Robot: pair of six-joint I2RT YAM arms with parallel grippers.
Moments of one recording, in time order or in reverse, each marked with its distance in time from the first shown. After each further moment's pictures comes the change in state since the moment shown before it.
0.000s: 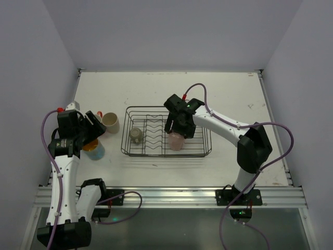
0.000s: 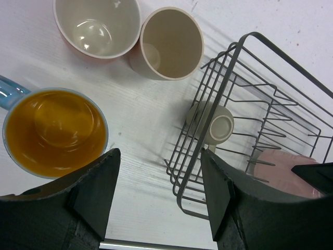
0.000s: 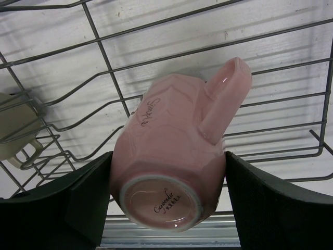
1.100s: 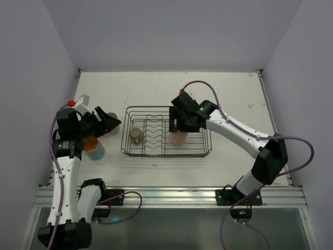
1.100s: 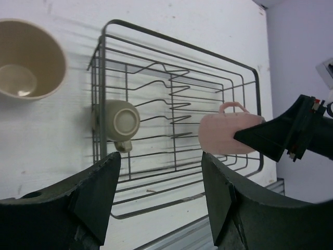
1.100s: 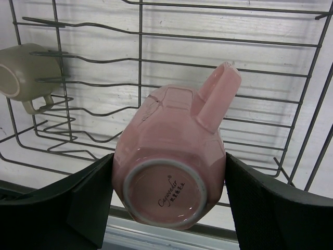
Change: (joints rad) left arm 0.000 -0.012 -0.038 0.195 0.435 -0.005; right arm 0.005 -0.179 -0.060 0.089 -0.016 -0.319
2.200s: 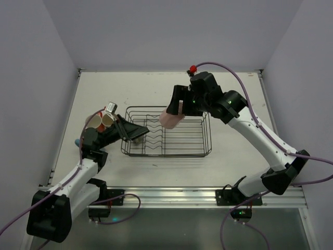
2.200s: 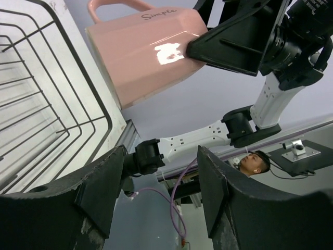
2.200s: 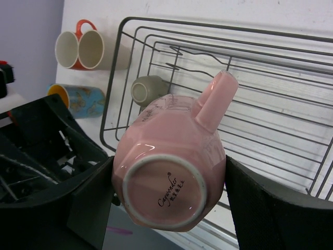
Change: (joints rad) left arm -0.381 0.117 -0.554 1.493 0.303 -0.912; right arm -0.053 -0.148 0.237 -0.014 -0.168 -0.074
